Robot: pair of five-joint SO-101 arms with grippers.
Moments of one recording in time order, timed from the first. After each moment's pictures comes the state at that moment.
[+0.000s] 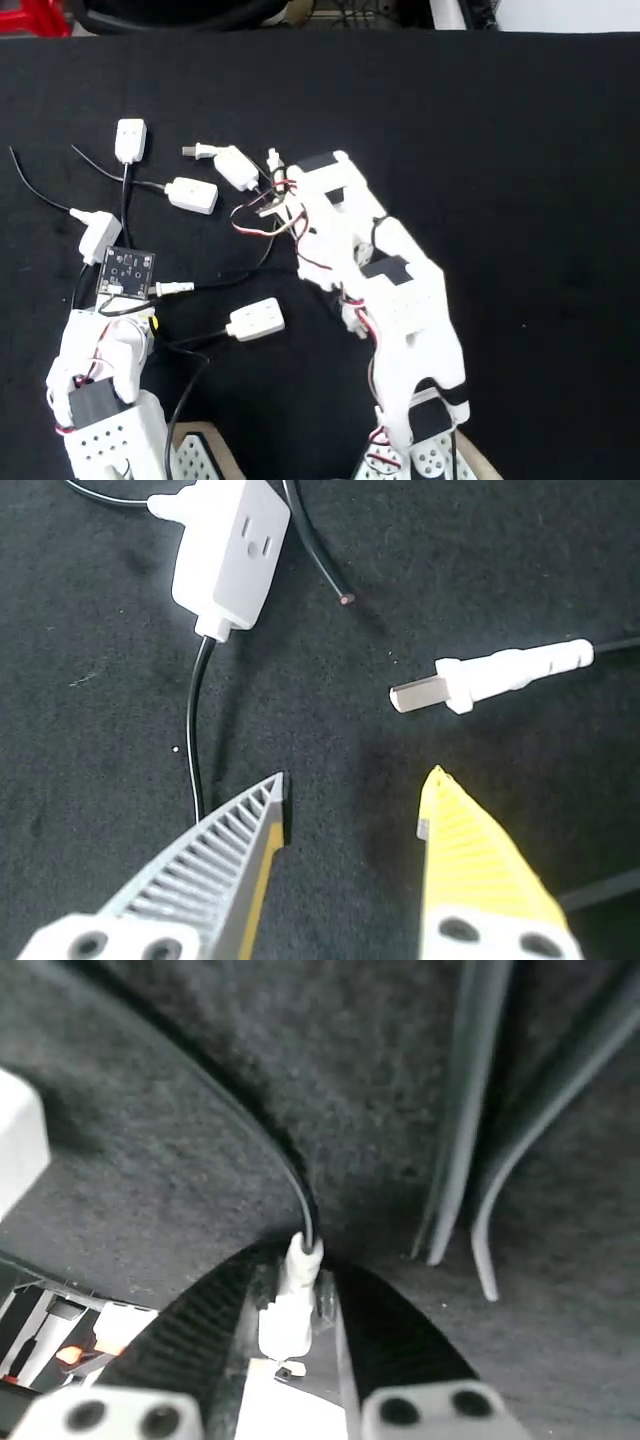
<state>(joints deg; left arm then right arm) -27.6 -103.8 96.3 64.0 -33.1 -22.4 43.6 -10.7 99.5 25.0</state>
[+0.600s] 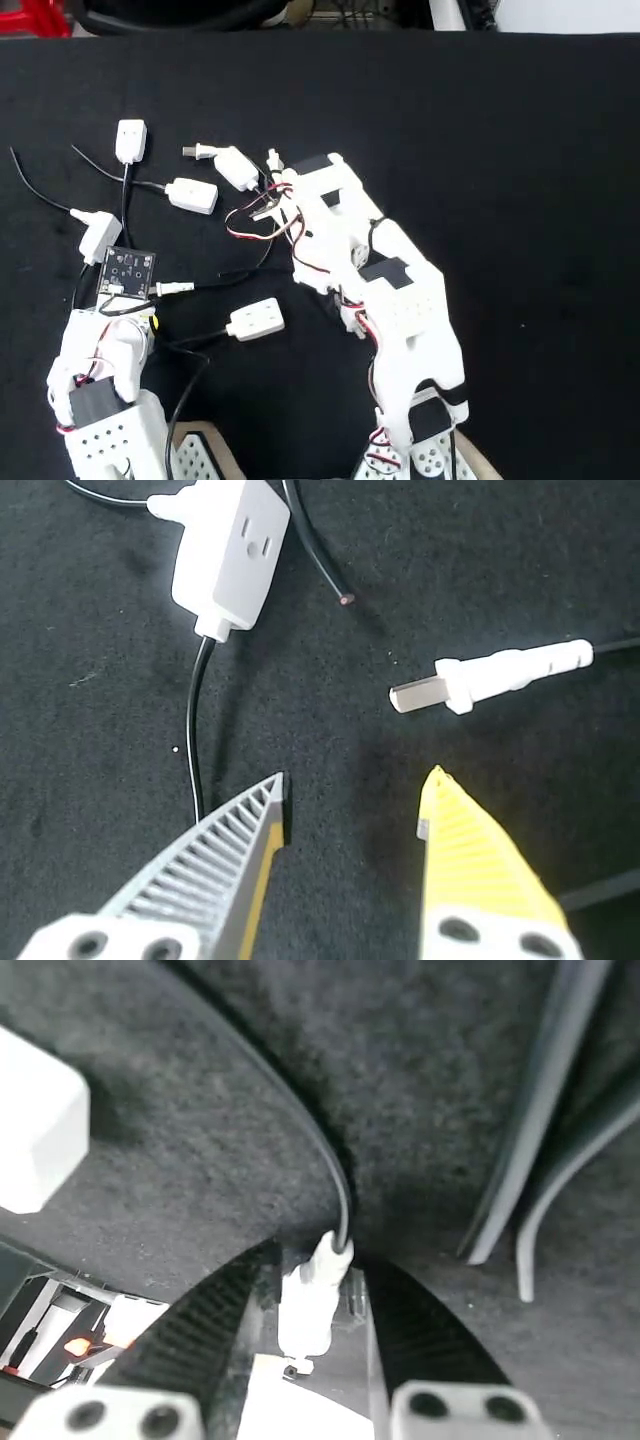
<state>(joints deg) -27.6 -103.8 96.3 64.0 -33.1 -23.1 42.8 -9.3 99.5 25.0</state>
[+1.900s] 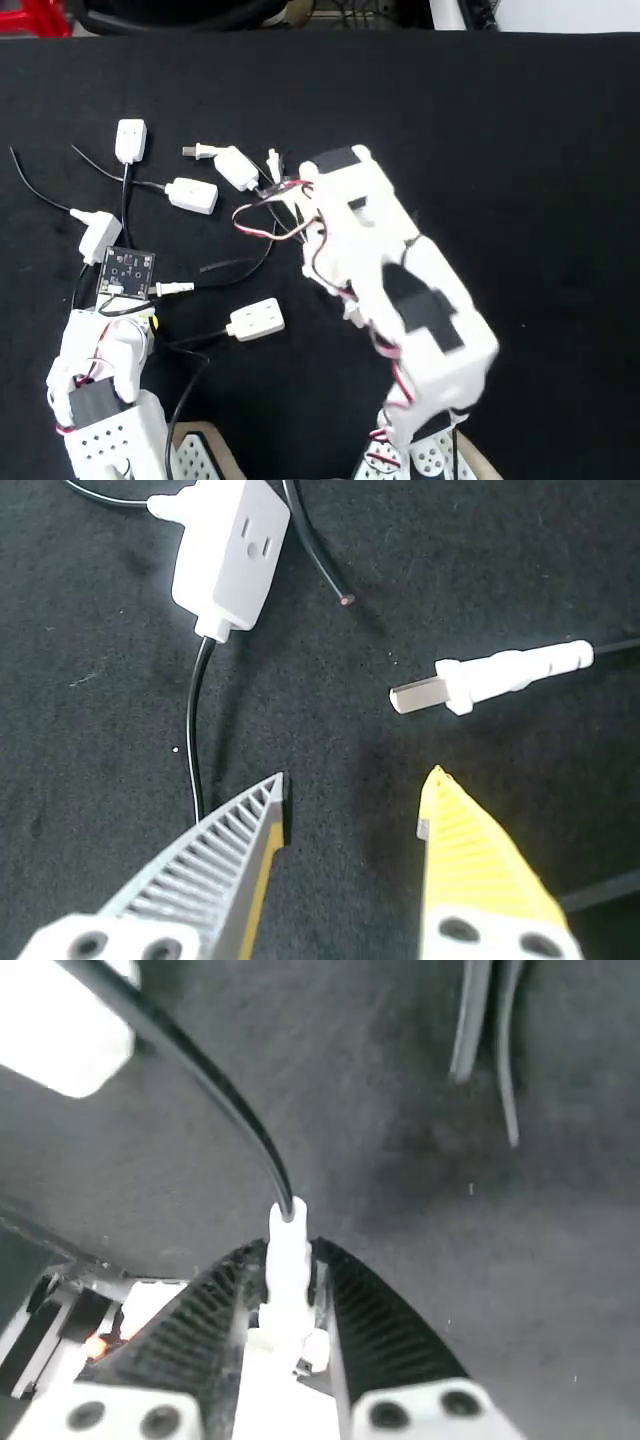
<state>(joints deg) -27.6 -103.8 96.3 64.0 -33.1 -22.2 17.1 5.8 99.4 21.6</state>
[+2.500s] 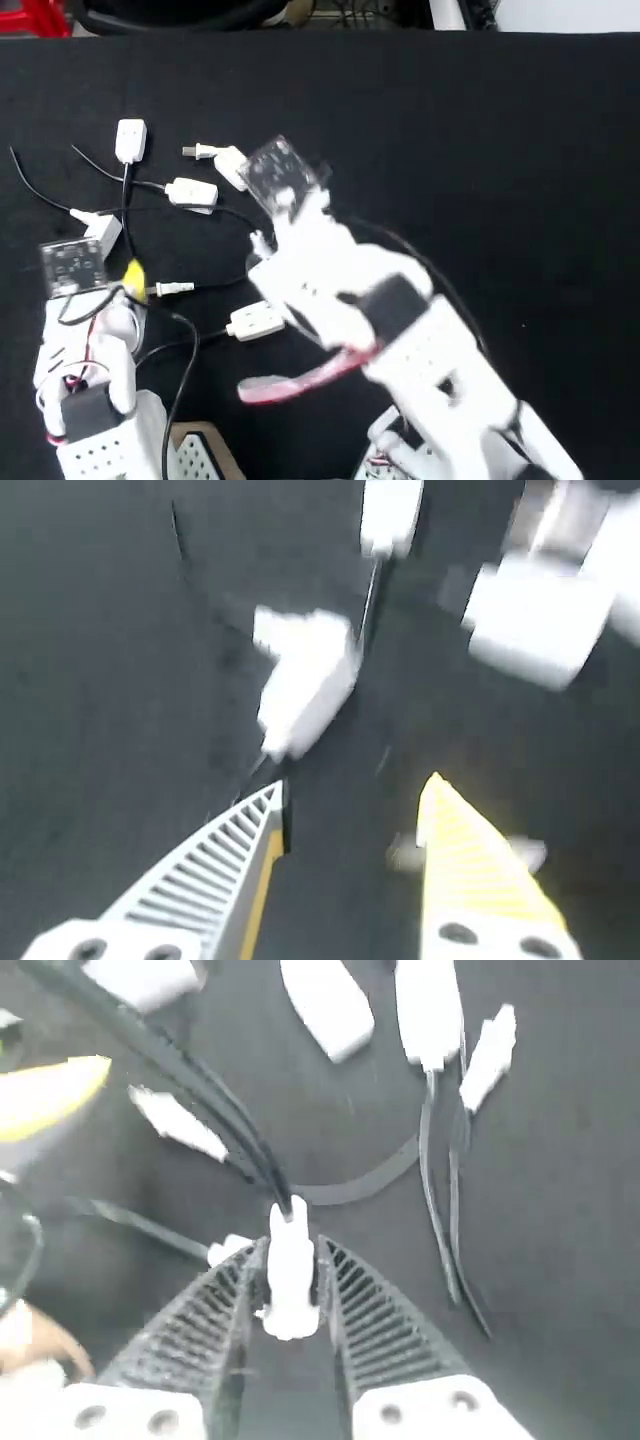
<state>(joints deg) -24.4 -103.9 84.1 59.8 -7.3 -40.4 -42.5 33.7 66.9 -1.5</state>
